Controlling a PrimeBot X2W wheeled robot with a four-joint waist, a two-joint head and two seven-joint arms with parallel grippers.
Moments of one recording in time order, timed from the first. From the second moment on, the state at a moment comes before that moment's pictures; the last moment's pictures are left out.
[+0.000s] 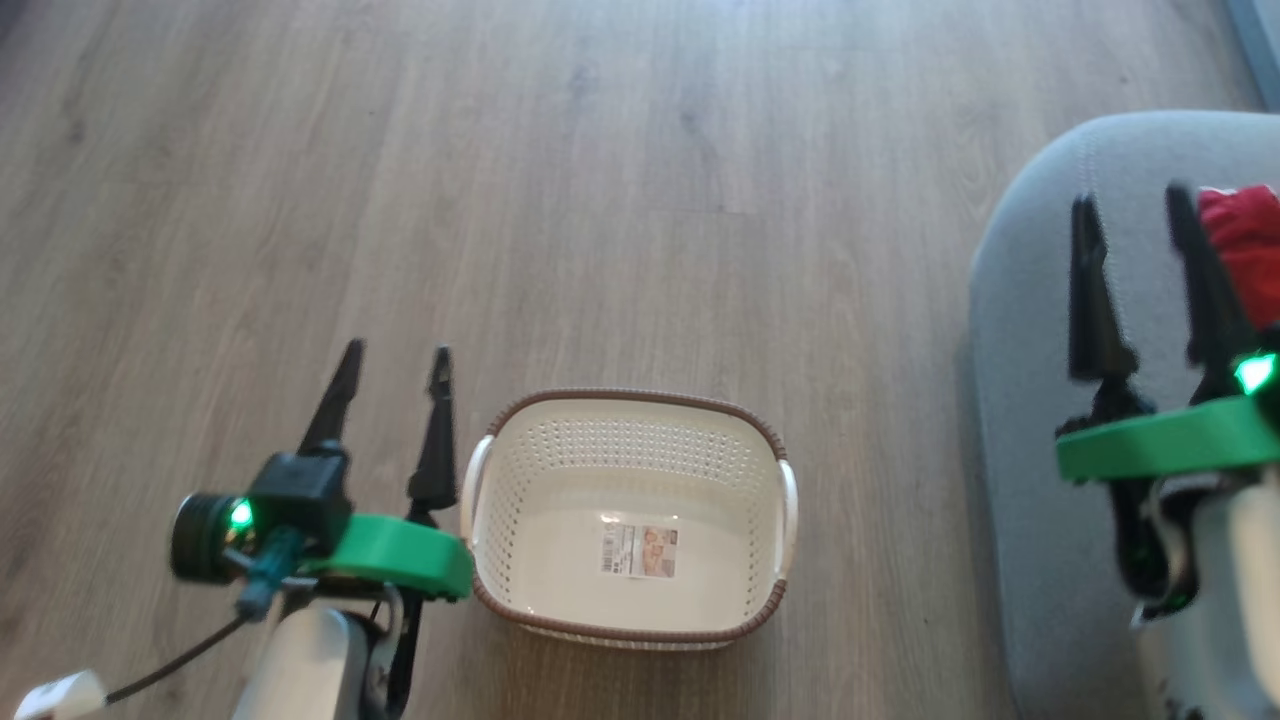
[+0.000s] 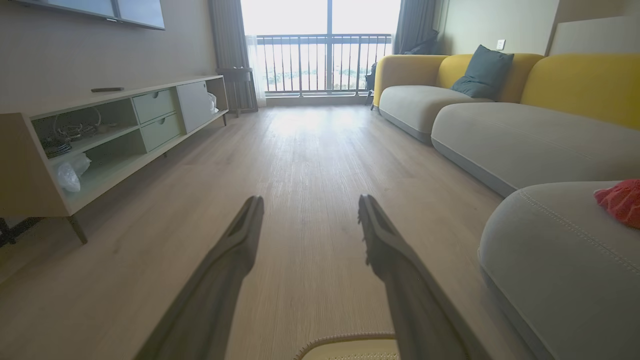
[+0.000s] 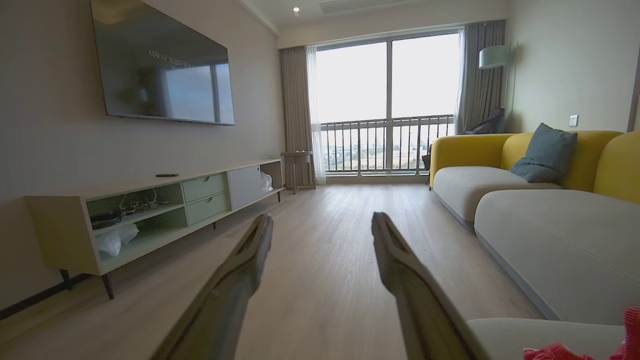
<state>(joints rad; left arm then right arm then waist) -0.13 0.06 -0.21 0.09 -0.11 0.11 -0.26 -0.25 -0.18 -0.04 0.03 0.27 0.13 -0.24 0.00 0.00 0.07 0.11</state>
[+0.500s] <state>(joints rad) -0.07 0.05 -0.18 0.15 -0.15 0.10 -0.26 -0.04 -0.06 -0.05 0.10 0.25 0.13 -0.25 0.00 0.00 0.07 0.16</state>
